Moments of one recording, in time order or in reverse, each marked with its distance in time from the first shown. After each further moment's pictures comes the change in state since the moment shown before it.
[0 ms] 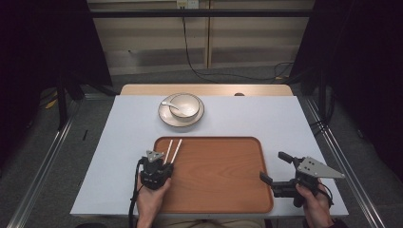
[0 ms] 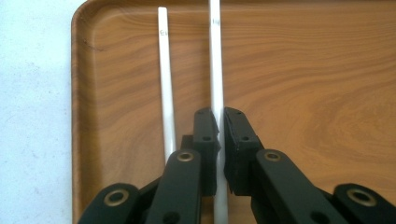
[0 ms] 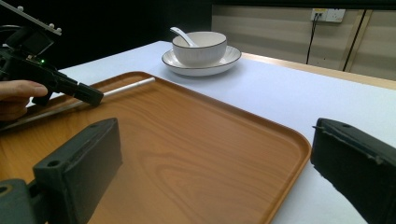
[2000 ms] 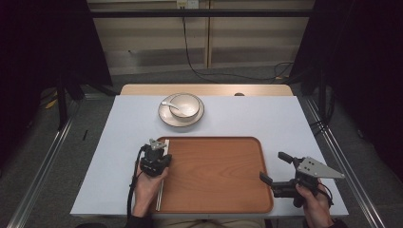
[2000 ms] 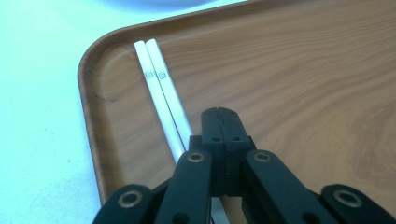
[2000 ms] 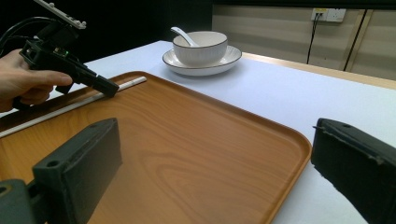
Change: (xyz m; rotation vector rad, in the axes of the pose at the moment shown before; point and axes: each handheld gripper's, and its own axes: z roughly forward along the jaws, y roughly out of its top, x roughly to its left) left arm 0.017 0.027 0.020 0.048 -0.013 0.140; right arm 0.000 0.000 0.000 0.000 0.003 -0.001
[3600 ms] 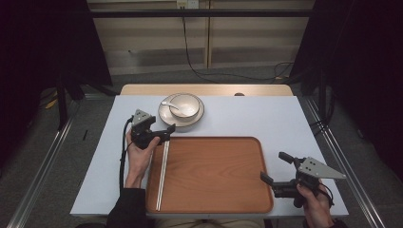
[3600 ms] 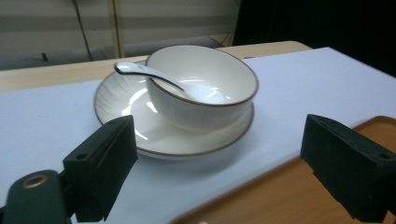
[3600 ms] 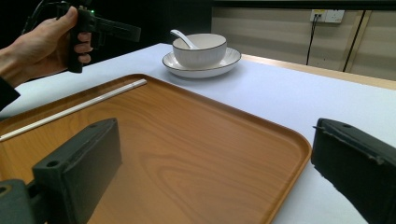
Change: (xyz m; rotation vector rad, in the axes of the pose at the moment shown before) left arm 0.056 0.067 0.006 -0.394 -0.117 0.020; right arm 0.000 0.000 -0.002 -0.005 0.000 0.010
